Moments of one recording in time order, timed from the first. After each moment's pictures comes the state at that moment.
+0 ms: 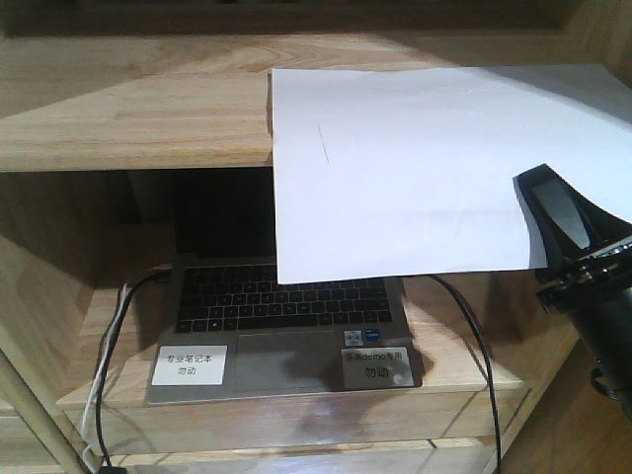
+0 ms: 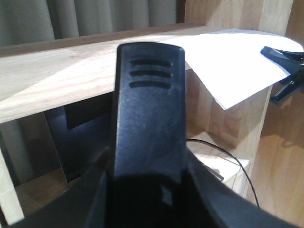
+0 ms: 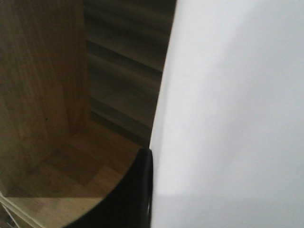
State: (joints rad) left arm -0.56 0.22 -0.77 -0.04 0.76 0.02; right arm 0.46 1.07 -0.24 0.02 -1.15 1.24
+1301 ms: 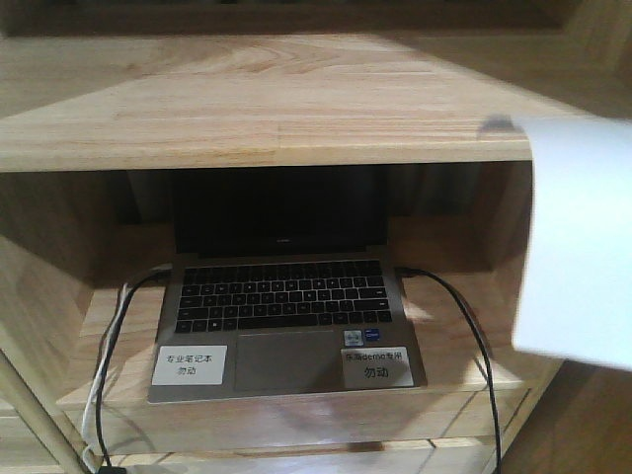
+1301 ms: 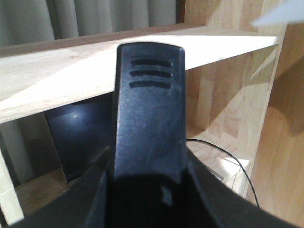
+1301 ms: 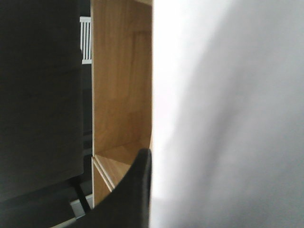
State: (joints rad) left arm -0.56 0.22 -0.77 -0.04 0.76 0.02; right arm 0.23 0.24 -0.12 -0.05 -0.96 1.30
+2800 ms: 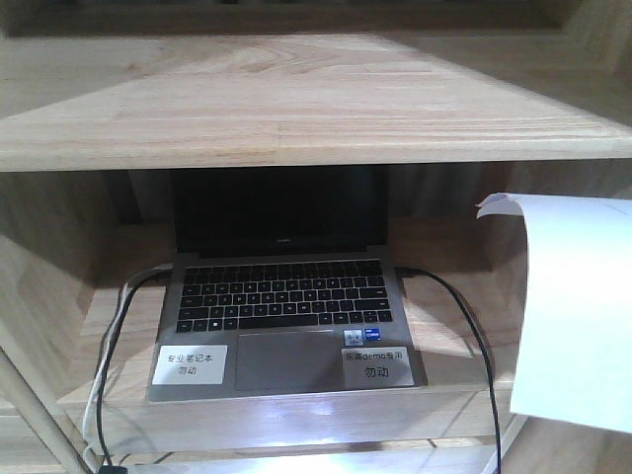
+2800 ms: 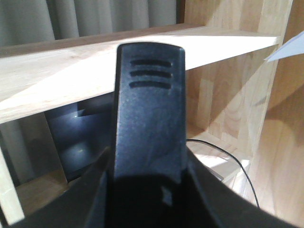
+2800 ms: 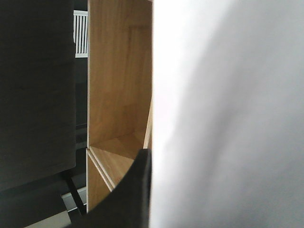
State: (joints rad) left arm -0.56 0.22 -0.77 -0.04 0.76 0.02; right arm 0.20 0.07 -0.09 -0.09 -0.79 1.32
